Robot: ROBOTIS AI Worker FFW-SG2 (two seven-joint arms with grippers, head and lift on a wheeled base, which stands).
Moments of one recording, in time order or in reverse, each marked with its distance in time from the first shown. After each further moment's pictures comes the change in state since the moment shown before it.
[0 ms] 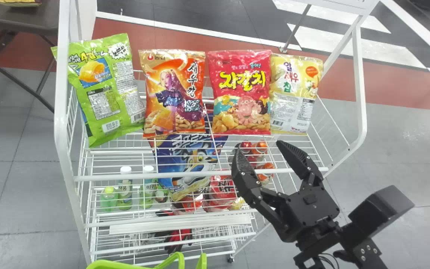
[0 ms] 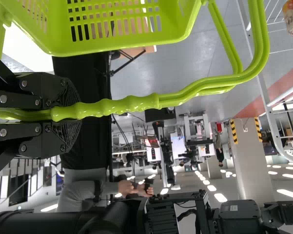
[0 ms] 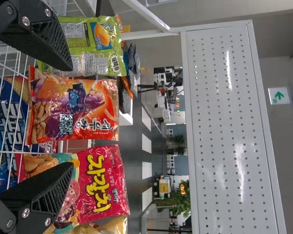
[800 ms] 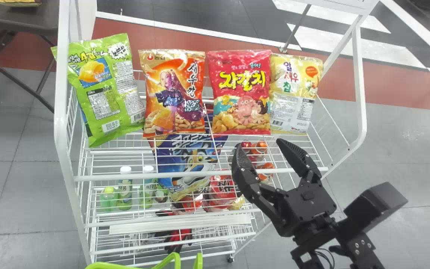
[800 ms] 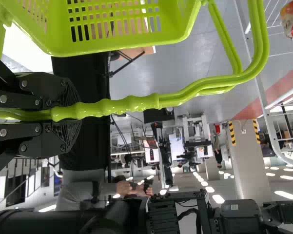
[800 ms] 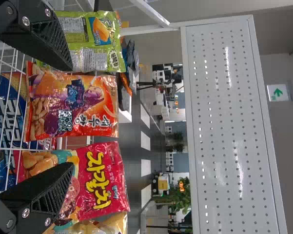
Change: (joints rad) left arm 0.010 -0.002 0.016 0.000 0.006 -0.007 0.008; right arm -0.044 0.000 0.001 0.043 0.000 -0.004 -0.019
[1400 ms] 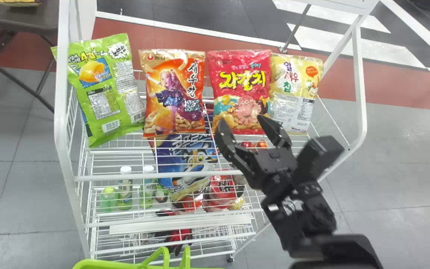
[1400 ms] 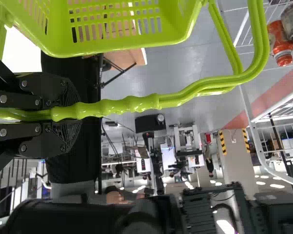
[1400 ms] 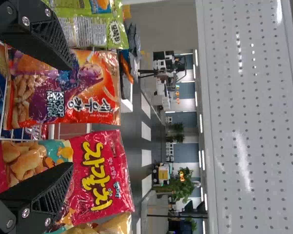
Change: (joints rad) left arm -0.012 -0.001 0.033 0.041 0.036 -0.039 0.051; right arm -0.355 0.000 0.048 0.253 0.079 0.108 -0.047
